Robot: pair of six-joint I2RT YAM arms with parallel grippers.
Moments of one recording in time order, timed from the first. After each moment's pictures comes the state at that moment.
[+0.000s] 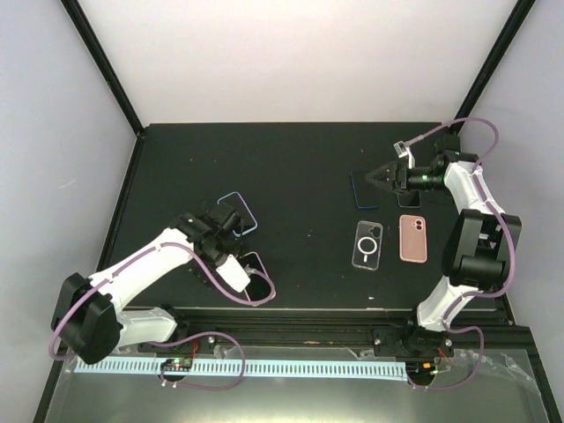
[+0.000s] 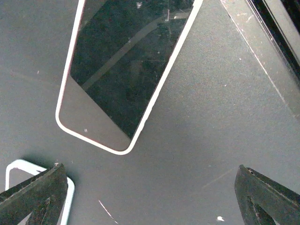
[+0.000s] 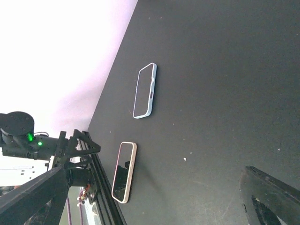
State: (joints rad) left arm -0.59 1.20 0.84 -1.03 0.08 1.60; right arm -0.16 1.76 1.41 -0.99 -1.16 -0.30
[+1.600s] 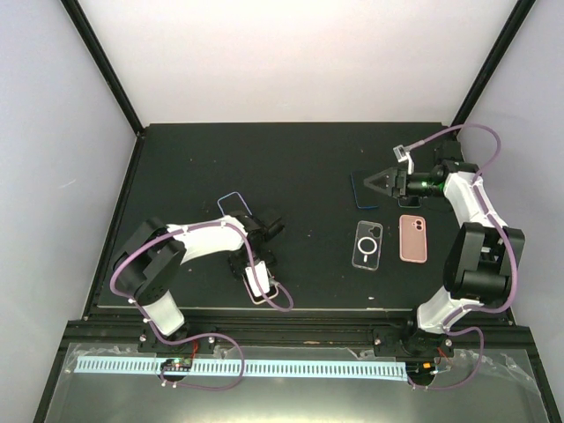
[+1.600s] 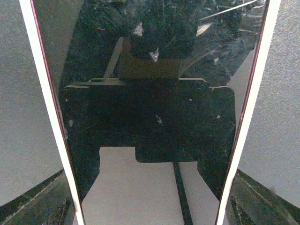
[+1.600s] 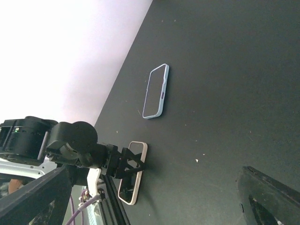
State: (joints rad) left arm -0.77 1.69 0.96 -0.83 0.00 1.89; right arm -0.16 1.64 1.27 -0.87 -1.21 -0.24
